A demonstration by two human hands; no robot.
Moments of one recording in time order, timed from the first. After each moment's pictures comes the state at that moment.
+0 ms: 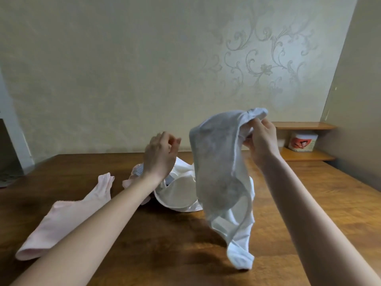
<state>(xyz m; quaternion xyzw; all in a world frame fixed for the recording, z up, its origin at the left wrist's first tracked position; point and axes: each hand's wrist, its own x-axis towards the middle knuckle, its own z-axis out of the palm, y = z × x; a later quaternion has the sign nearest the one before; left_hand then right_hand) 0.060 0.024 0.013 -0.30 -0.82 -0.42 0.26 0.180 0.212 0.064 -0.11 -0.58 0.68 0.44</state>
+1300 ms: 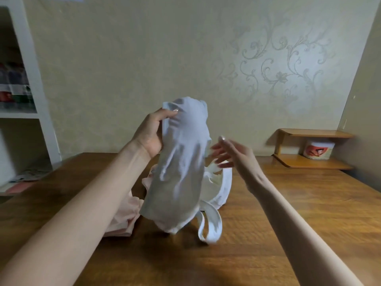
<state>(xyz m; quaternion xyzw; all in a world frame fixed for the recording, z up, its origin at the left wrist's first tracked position) 0.088 -0.039 0.098 -0.27 -0.50 -0.81 -0.16 0.184 0.148 0.031 -0.01 -0.78 0.56 0.30</state>
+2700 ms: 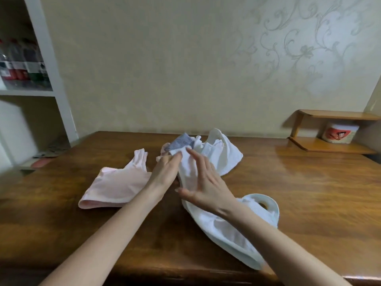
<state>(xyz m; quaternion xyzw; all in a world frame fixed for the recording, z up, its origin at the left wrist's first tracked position) 0.112 -0.062 -0.034 -0.20 -0.74 -0.64 -0.04 0.186 0.056 -0.055 0.09 -0.93 0.28 0.24</state>
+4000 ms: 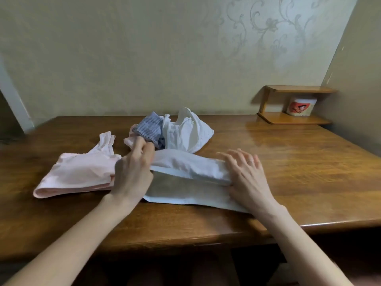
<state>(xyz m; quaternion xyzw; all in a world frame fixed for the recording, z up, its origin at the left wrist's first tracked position) 0.150 -0.066 -0.062 -0.35 -0.87 -0.16 0.31 0.277 0.153 -0.085 -0.12 -0.97 0.00 0.22</state>
